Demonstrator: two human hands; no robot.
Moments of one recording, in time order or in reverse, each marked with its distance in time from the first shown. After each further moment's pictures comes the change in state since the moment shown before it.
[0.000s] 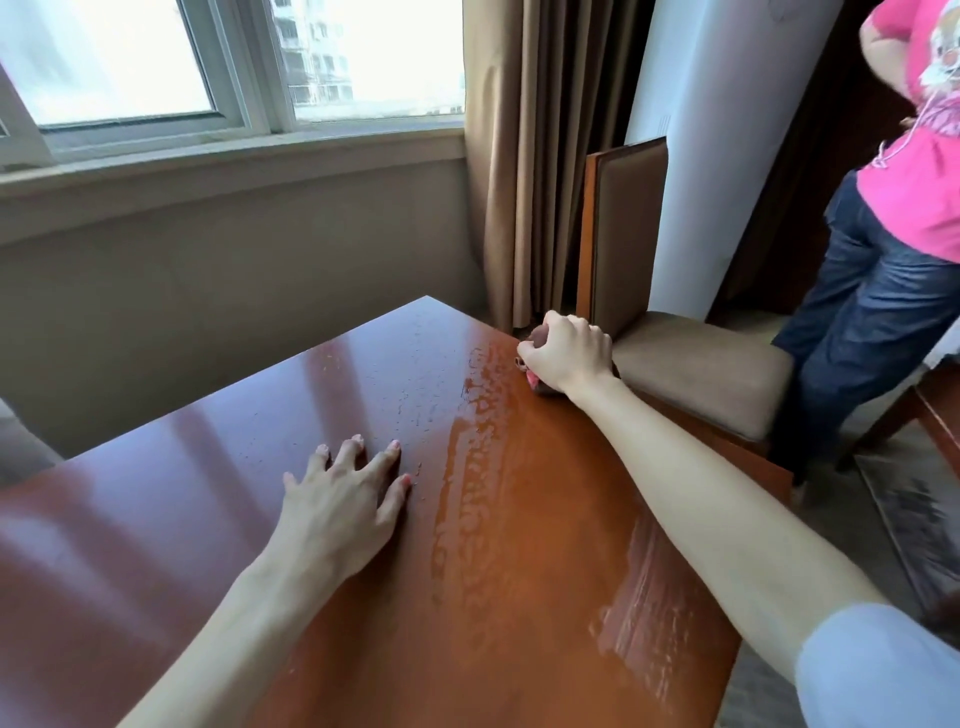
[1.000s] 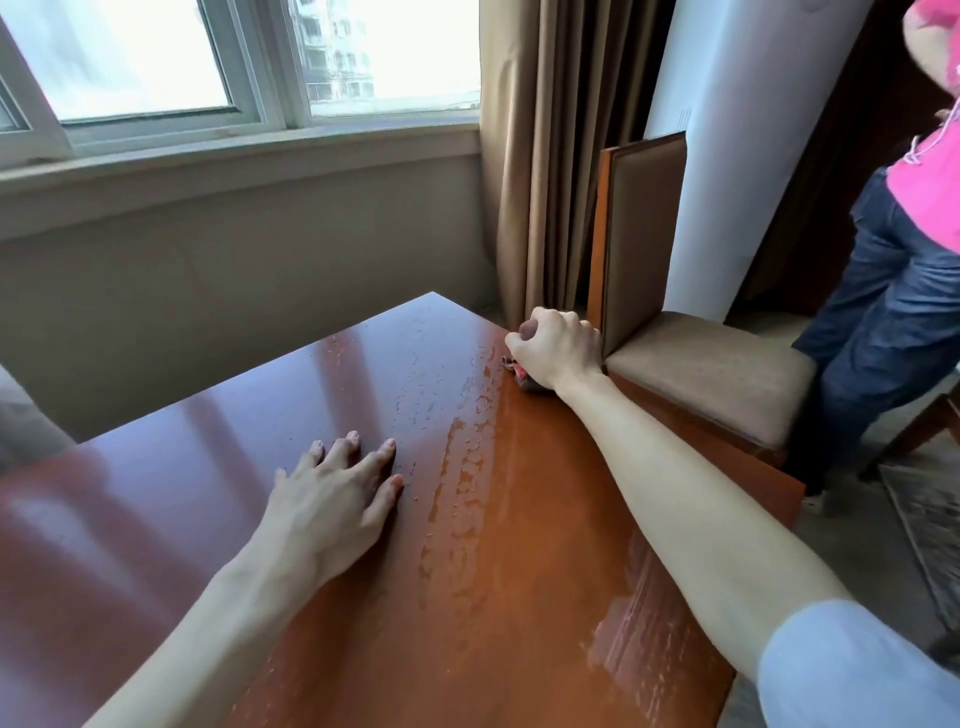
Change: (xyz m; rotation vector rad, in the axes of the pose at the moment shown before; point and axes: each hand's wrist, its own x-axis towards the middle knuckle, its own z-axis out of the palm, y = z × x) left_hand 0.001 -0.003 0.000 -0.007 0.010 0.007; right_hand 0.005 -0.014 0.006 0.091 0.040 -0.025
